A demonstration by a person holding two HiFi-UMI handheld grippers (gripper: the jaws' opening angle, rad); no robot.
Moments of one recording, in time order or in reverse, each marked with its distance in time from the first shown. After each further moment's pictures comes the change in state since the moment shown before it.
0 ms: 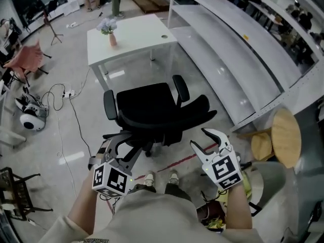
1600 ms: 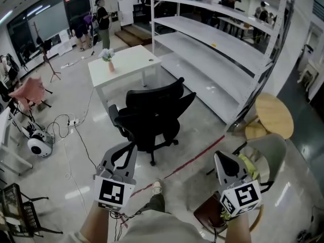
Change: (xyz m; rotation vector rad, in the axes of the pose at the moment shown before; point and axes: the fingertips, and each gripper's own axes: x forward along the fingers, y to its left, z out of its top) left arm -0.254 -0.112 0.073 -0.172 -0.344 0.218; right arm -0.291 0.198 0.007 0.328 -0.362 -0.409
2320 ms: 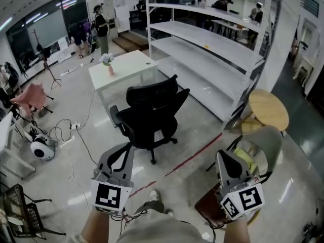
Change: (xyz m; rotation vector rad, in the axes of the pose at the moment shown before) left arm -0.086 -0.033 0.046 -0.016 -0.081 0.031; right arm -0.100 0.032 0.036 0.081 -0.142 -0.058
